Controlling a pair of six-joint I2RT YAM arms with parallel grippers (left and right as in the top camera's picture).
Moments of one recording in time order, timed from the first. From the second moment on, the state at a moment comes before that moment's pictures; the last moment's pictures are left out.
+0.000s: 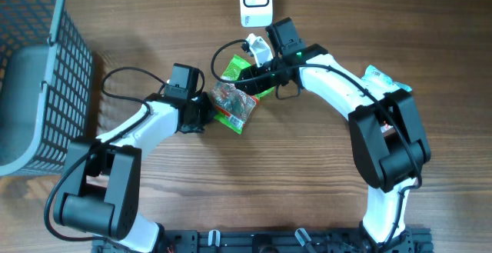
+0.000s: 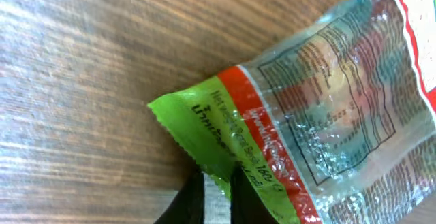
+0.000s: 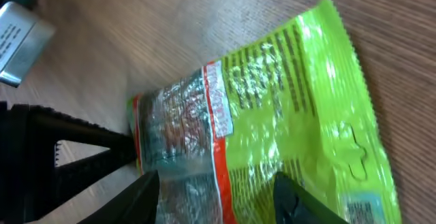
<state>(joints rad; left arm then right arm) -0.26 1.72 0.86 -0.35 0.19 -0.73 0.45 2.06 1.42 -0.44 -0.52 0.03</state>
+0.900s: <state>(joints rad) -0.26 1.58 0.91 -0.46 0.21 -0.70 0.55 1.96 1.34 -0.64 -0.45 0.21</state>
